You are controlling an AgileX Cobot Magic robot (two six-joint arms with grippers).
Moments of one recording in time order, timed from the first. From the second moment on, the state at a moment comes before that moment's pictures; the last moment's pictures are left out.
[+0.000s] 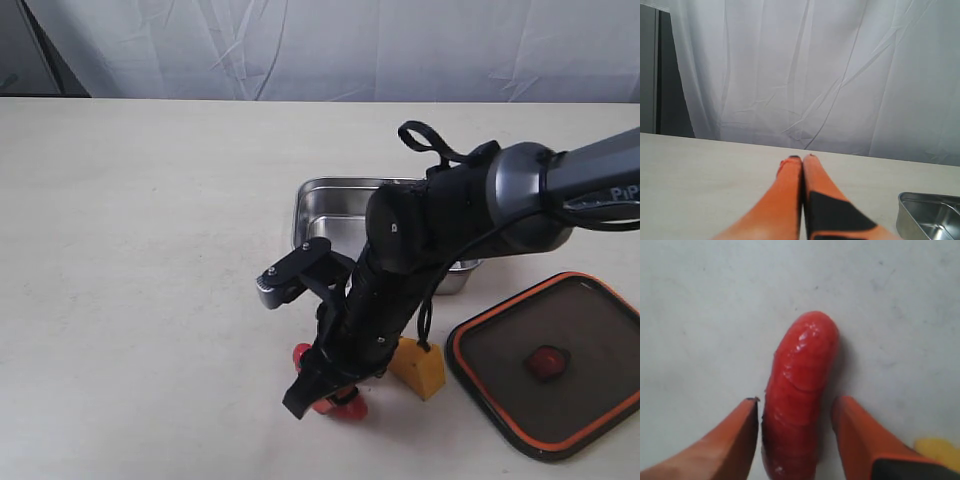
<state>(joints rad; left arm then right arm) -0.02 0.00 0.00 0.13 -0.01 -0.36 0.77 1.89 -0.98 0.43 0.62 -0.45</state>
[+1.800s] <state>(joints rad) -0.02 0.00 0.00 0.14 -0.01 -0.36 0.60 1.94 -1.36 0.01 0.67 -0.13</state>
